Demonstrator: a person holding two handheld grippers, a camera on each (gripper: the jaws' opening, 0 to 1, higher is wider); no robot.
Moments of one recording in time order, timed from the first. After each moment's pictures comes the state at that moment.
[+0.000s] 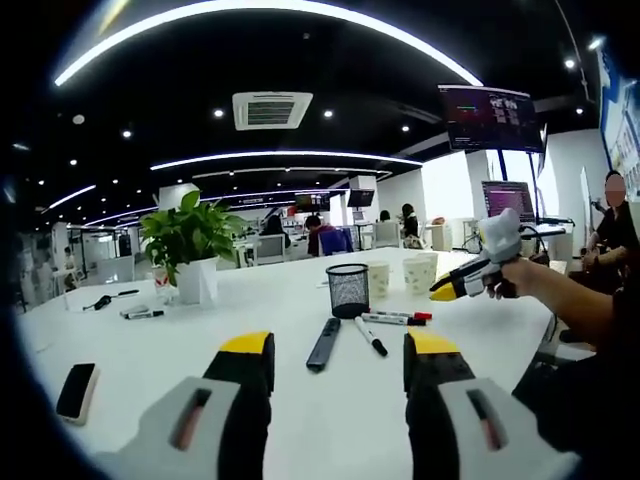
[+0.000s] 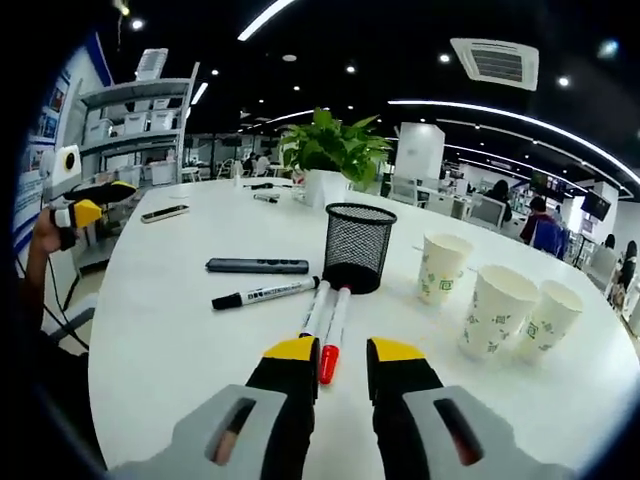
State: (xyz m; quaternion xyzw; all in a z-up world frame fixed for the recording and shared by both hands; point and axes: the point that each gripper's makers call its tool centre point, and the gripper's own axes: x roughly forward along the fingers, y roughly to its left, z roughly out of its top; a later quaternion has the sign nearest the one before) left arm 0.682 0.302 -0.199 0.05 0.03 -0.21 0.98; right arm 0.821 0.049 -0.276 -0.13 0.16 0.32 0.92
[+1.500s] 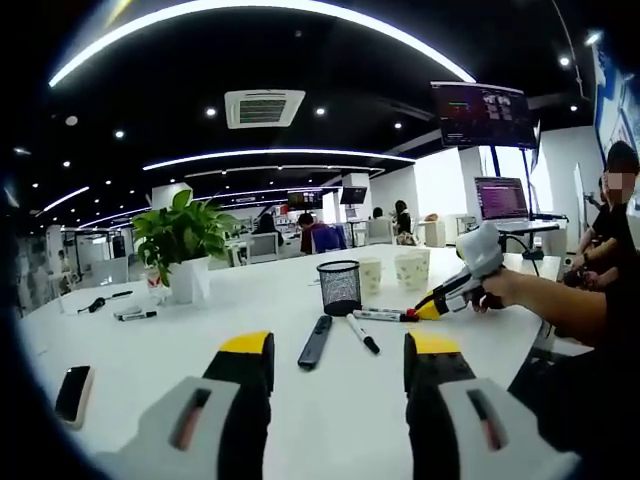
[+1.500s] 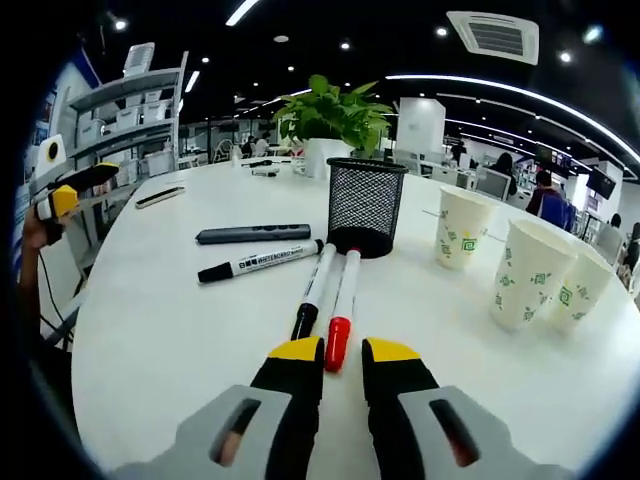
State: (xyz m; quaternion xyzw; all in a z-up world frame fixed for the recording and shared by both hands) left arm 0.682 0.295 -0.204 0.06 0.03 -0.22 0.97; right arm 0.826 0.061 -0.316 -0.11 0.21 0.33 0.91
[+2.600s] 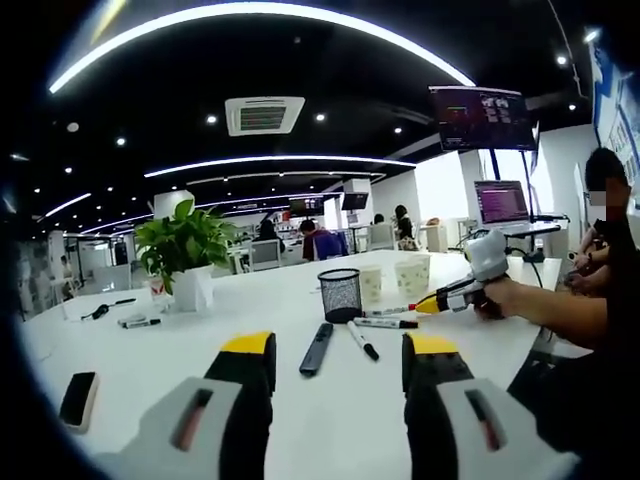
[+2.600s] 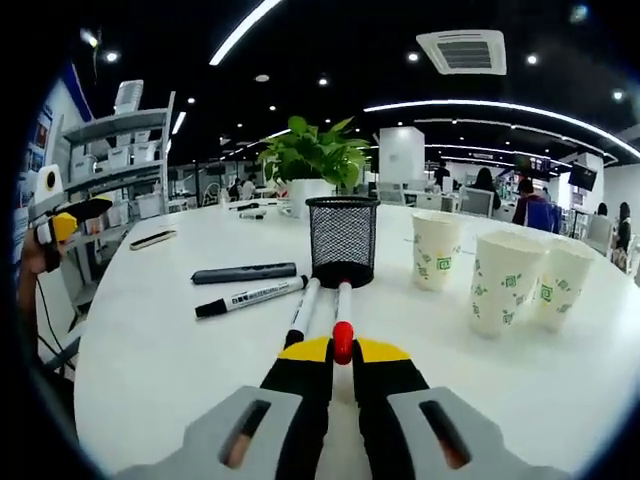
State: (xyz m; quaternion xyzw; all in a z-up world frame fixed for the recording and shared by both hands) left arm 0.672 0.292 -0.191 0.06 0.01 -0.22 0.97; right arm 0.832 0.047 -0.281 -0.07 0.11 0.30 0.95
